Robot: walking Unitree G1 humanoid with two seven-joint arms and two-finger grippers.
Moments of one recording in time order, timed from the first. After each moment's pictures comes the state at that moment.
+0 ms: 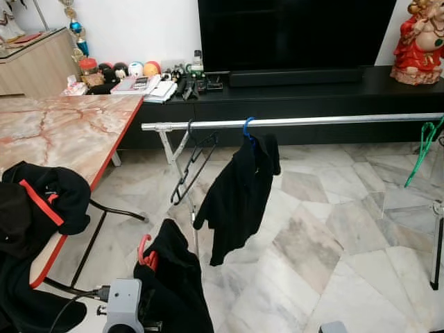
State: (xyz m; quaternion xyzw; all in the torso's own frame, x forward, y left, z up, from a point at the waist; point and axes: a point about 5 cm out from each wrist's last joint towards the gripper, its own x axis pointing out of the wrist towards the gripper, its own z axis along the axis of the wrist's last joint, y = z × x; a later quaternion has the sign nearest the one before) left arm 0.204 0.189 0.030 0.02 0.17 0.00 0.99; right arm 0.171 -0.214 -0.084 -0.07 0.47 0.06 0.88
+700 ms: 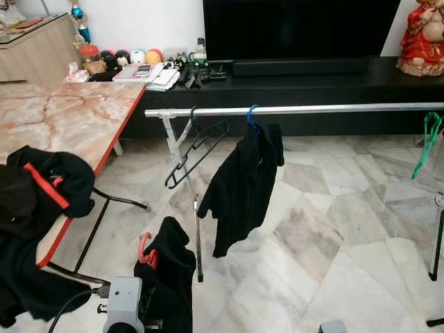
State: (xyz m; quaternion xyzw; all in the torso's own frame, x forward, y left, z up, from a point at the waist) left arm 0.206 0.189 0.032 0.02 0.17 0.00 0.99; right arm 0.172 -0.214 -0.083 -0.07 0.47 0.06 0.88
